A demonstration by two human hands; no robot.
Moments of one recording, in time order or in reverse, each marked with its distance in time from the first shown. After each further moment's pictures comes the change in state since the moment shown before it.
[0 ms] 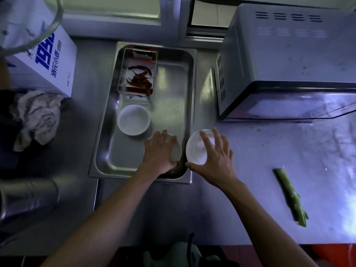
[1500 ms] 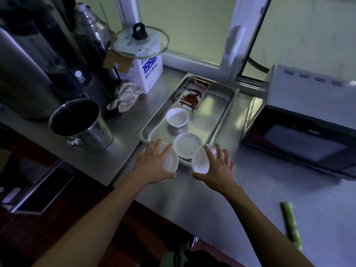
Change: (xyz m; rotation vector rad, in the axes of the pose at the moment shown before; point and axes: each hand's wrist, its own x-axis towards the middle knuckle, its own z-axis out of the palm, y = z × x) left_hand -0.206 0.036 -0.024 -0.124 0.190 -0.419; right_hand -0.067 0.014 -0.010 -0.111 -0.043 -0.411
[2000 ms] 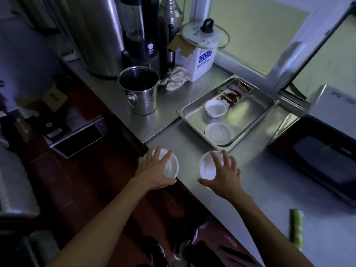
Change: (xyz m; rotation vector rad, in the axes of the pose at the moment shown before) left_hand -0.183 -0.032 0.066 -0.155 0.050 -0.288; right_hand -0.105 -0.046 0.025 -0.138 -0.082 -0.235
